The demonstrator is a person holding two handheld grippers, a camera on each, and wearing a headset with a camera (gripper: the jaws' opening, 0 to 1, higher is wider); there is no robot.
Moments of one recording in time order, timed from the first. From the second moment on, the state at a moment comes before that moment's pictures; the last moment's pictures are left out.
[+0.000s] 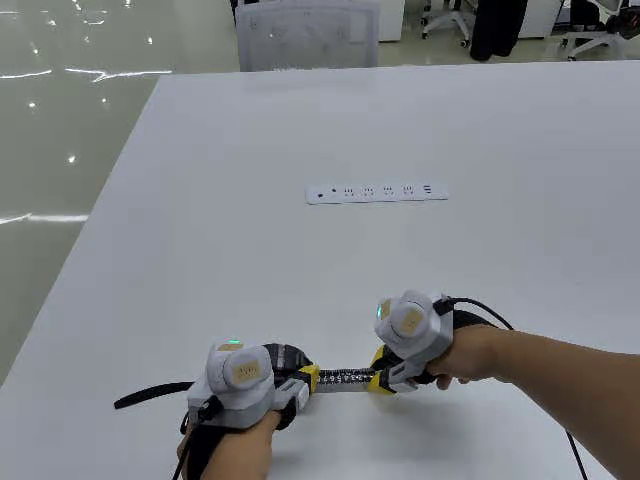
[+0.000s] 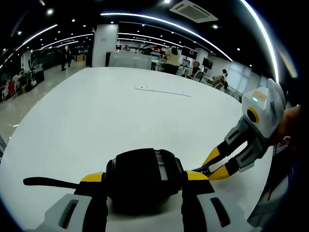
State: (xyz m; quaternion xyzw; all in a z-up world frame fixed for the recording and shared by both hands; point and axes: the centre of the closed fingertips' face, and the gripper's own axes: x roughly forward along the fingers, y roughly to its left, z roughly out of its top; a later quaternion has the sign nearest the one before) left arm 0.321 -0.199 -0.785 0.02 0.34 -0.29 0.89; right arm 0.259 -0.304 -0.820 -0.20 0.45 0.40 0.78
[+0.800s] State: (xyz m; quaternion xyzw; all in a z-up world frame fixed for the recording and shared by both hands) left arm 0.321 -0.199 -0.785 0.01 0.34 -0.30 0.89; right arm 0.265 -0.290 -0.821 -0.20 0.44 0.40 0.78
